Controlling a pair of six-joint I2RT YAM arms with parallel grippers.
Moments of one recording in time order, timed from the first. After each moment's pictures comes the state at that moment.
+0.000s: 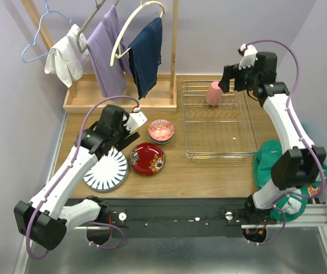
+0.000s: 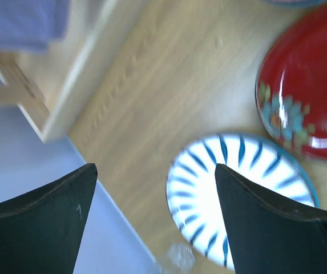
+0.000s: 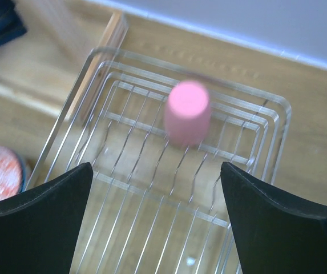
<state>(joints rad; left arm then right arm) -0.49 1.09 1.04 -0.70 -0.20 0.59 0.09 1.67 1.65 -0.44 -0.28 -0.10</state>
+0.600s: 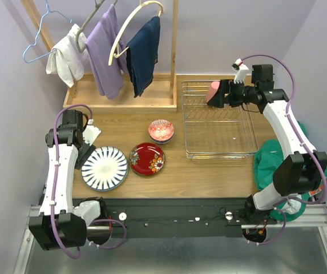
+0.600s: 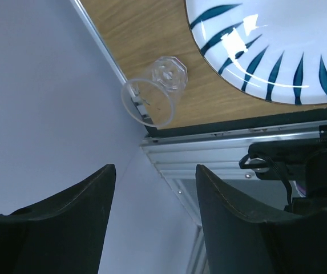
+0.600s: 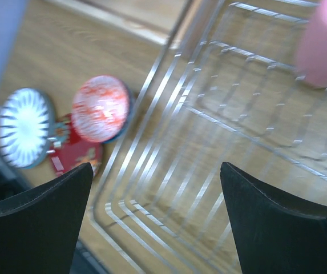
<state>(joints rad) 0.10 1.07 1.10 -1.28 -0.27 0.66 0.09 1.55 1.47 -0.60 -0.61 0.04</state>
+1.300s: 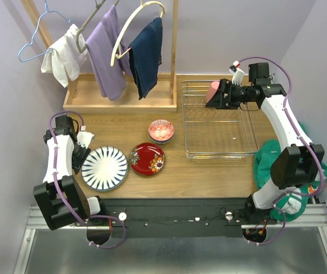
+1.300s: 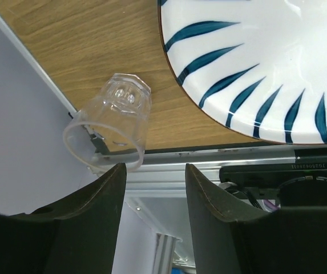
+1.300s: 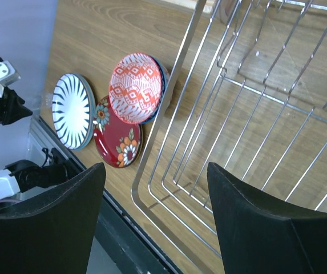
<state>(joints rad) 0.33 1.26 0.96 -1.12 -0.13 0.67 0.09 1.64 1.57 -0.76 -0.74 0.17</state>
